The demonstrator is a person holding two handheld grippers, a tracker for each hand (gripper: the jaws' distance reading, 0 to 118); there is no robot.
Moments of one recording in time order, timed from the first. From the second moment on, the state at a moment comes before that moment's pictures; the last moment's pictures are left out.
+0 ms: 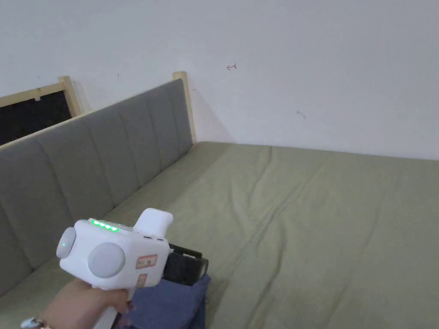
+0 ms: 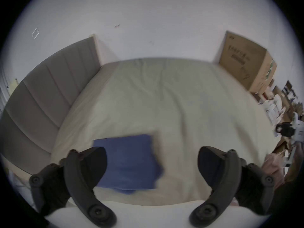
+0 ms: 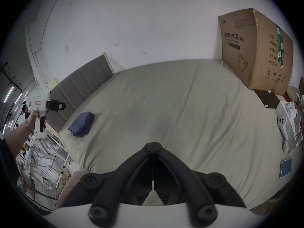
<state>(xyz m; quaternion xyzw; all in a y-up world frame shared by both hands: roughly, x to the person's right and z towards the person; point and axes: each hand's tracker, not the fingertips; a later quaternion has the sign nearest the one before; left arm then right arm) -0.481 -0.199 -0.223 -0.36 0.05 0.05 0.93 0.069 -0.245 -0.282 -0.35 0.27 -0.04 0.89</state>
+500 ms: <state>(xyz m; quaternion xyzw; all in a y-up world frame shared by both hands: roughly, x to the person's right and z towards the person) -0.195 -0.145 -0.178 0.02 0.08 0.04 1.00 0.112 -0.158 -0.224 0.02 0.18 -0.04 0.98</state>
